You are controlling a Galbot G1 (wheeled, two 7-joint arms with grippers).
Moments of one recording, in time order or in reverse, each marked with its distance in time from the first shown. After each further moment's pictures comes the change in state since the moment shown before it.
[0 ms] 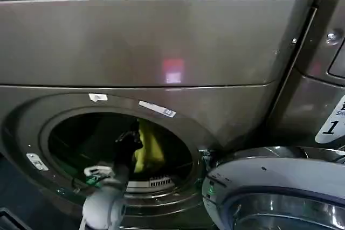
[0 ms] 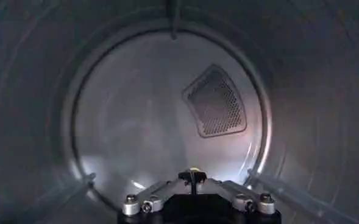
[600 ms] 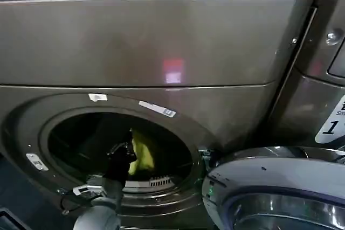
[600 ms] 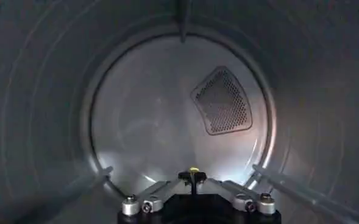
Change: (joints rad) left arm 0.089 0.002 0.002 -0.056 0.018 -0.028 -0.016; right arm -0.004 0.006 0.012 0.003 0.003 -0.016 -0.037
